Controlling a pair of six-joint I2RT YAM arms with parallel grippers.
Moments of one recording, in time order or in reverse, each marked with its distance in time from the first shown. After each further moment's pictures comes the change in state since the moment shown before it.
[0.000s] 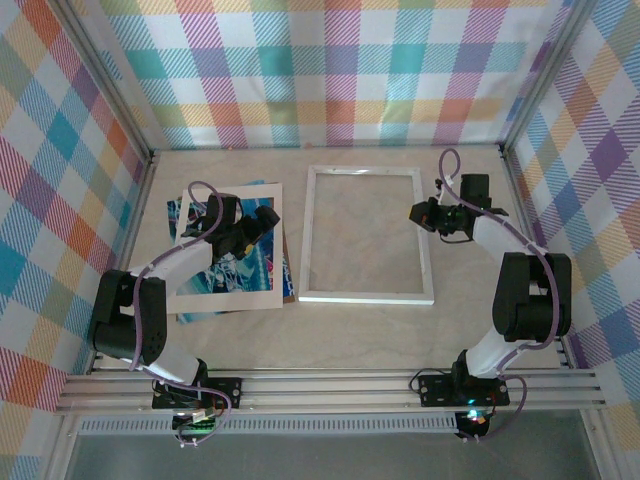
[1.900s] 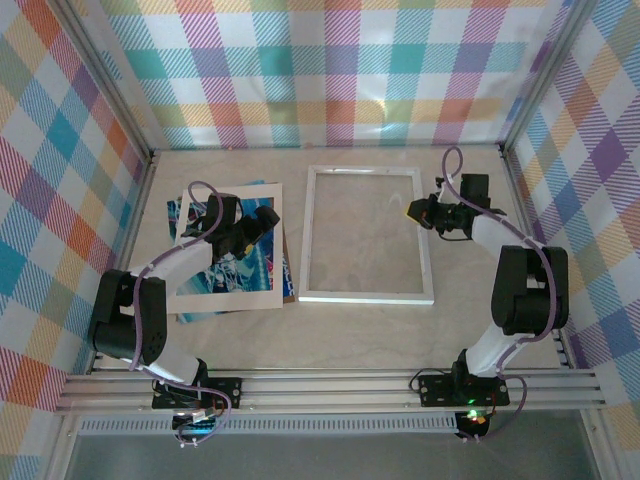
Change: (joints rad) left arm 0.000 0.000 0.000 -0.001 0.000 0.002; right arm -0.004 0.046 -0.009 0.106 -0.083 0.111
